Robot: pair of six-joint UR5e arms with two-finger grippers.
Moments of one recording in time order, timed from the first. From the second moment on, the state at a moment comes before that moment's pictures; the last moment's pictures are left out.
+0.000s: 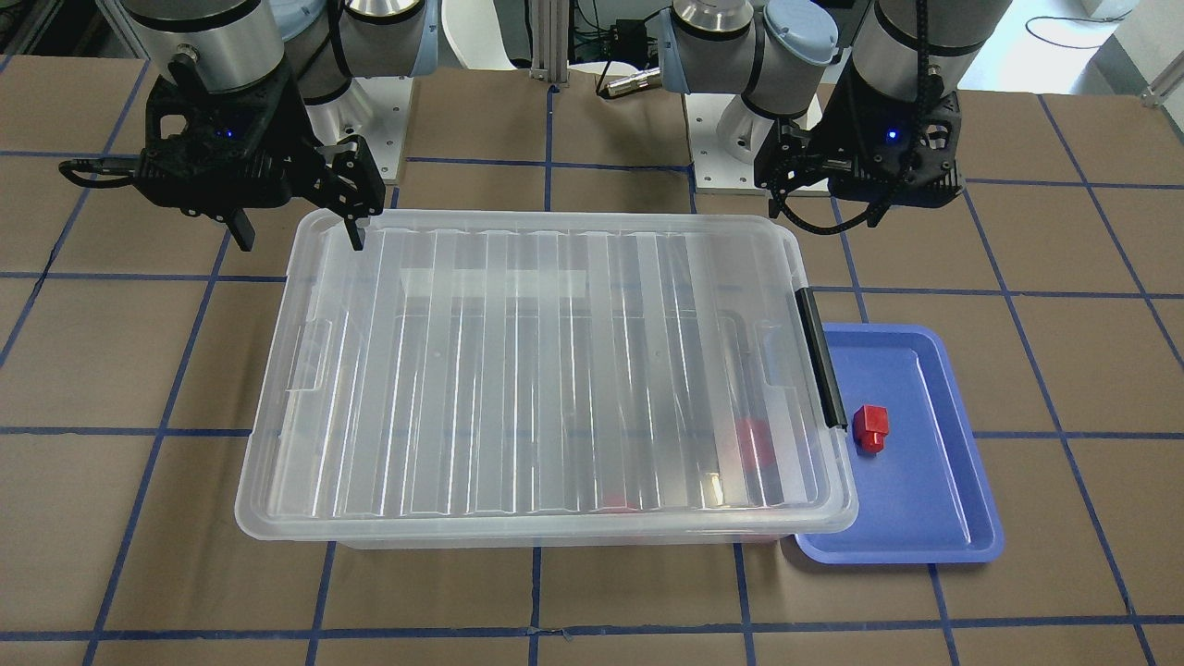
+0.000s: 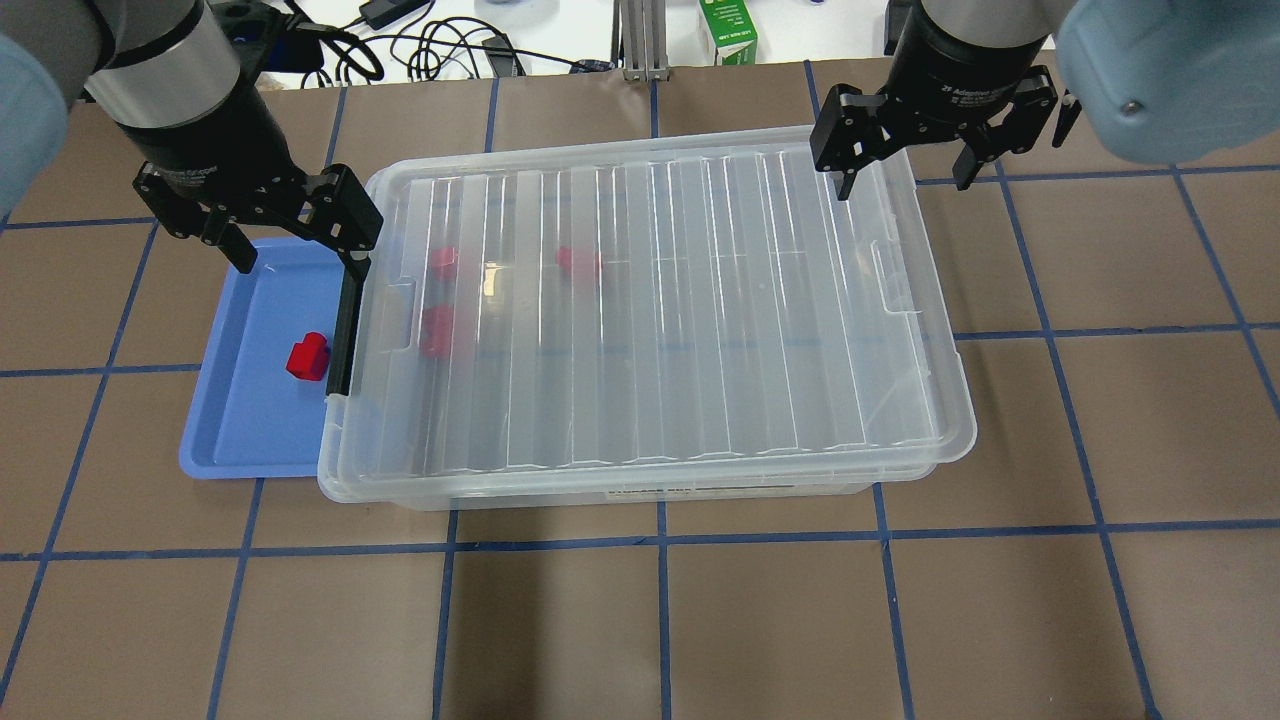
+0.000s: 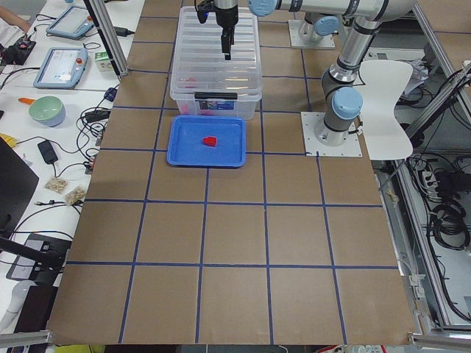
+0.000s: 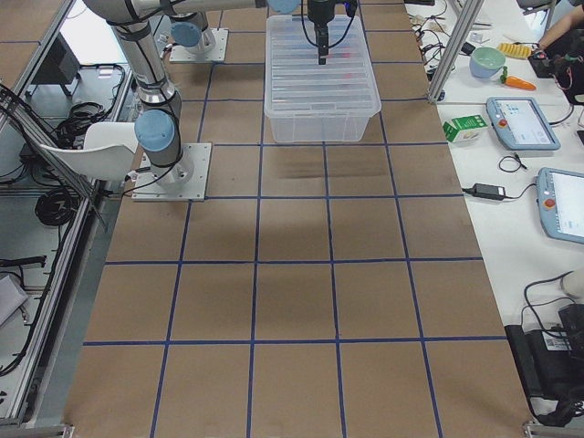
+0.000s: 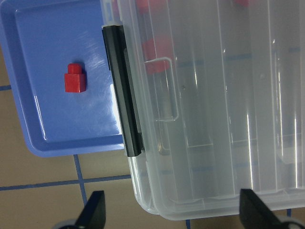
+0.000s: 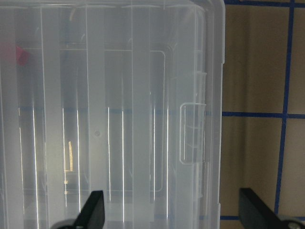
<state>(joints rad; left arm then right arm) -1.55 -1.56 -1.53 -1.69 1.61 0.13 1.65 -1.53 1.49 -1.61 -1.59 0.04</state>
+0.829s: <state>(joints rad) -1.51 -1.56 -1.53 -1.66 1.60 0.17 1.50 -1.44 1.60 -1.75 -1.57 -0.05</state>
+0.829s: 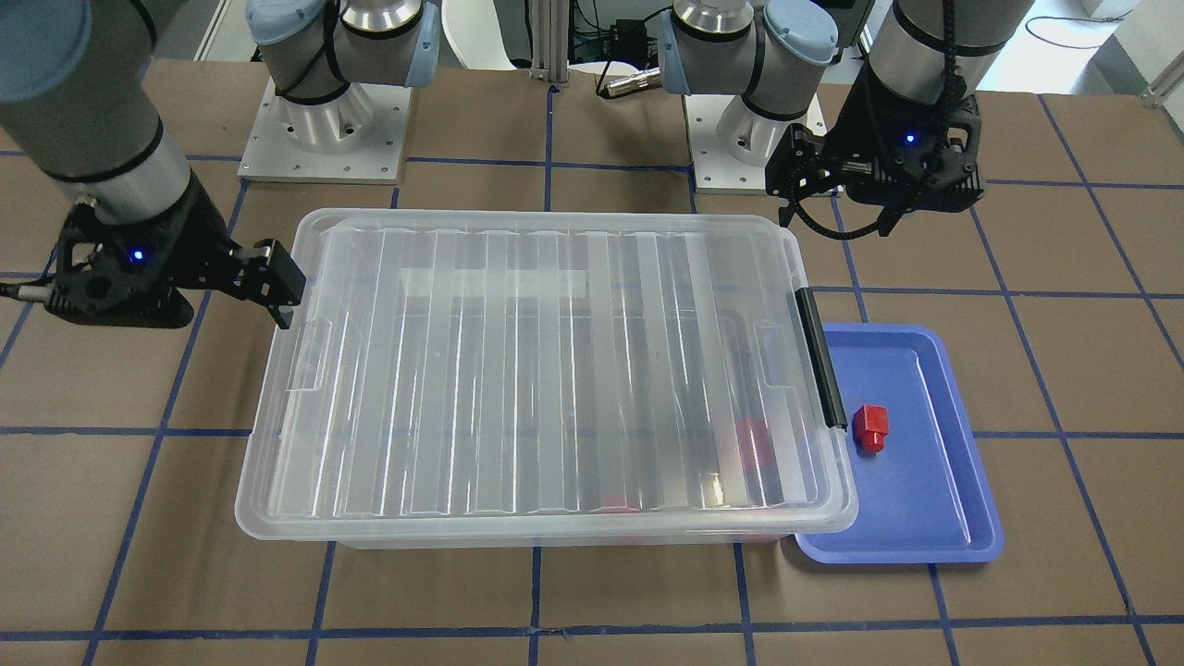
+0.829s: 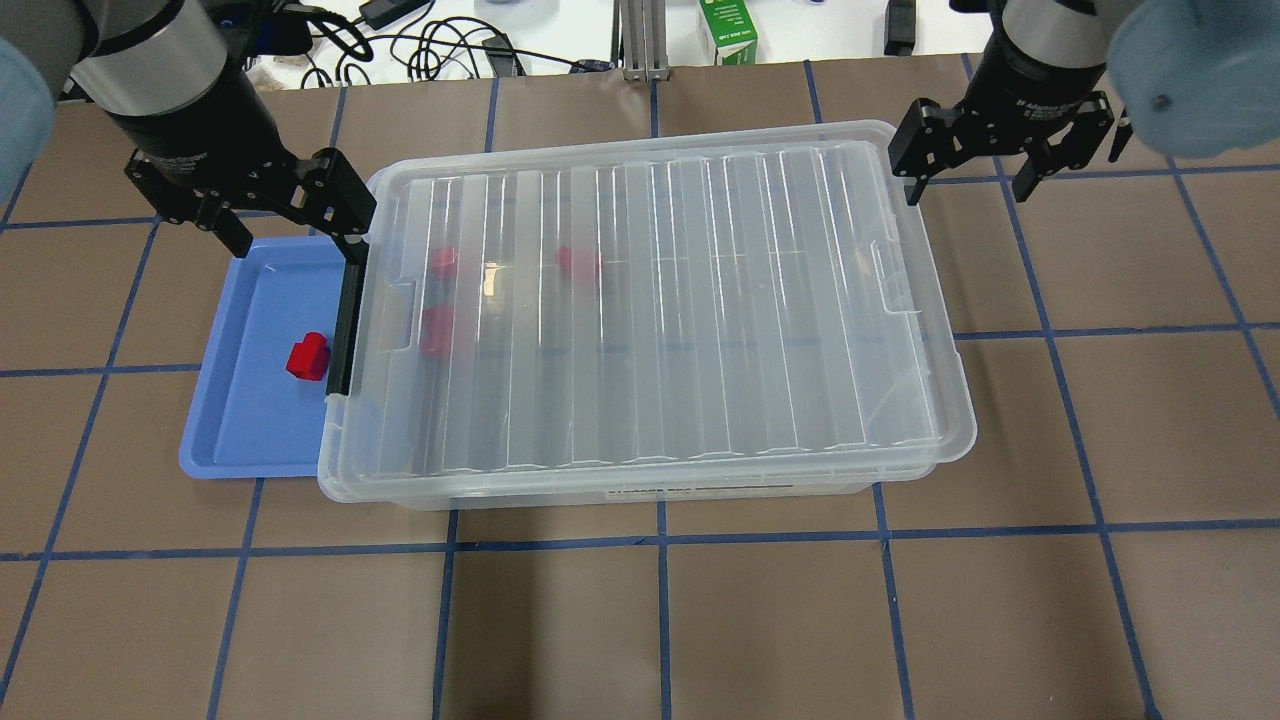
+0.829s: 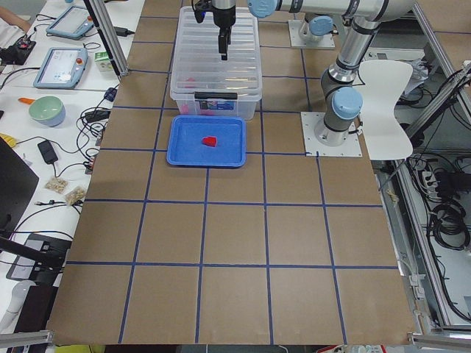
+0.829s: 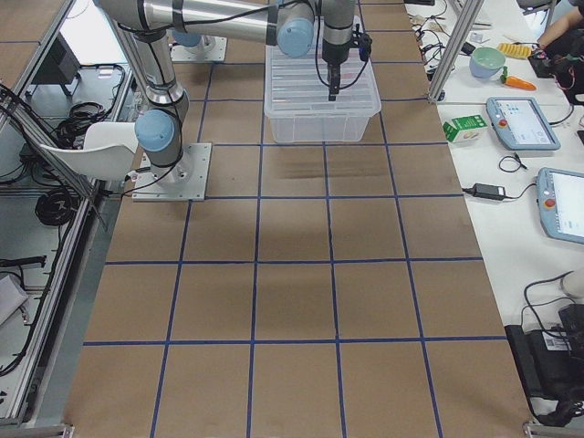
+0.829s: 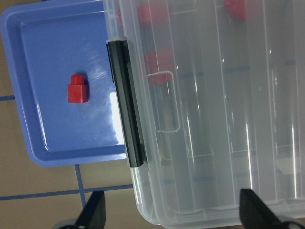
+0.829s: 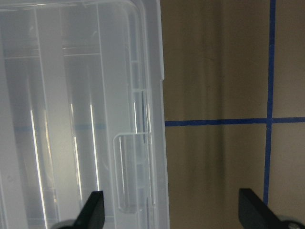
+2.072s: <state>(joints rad) -1.23 -1.69 -1.74 -1.32 1.60 0.38 1.42 -1.37 1.72 -1.93 -1.57 -0.18</state>
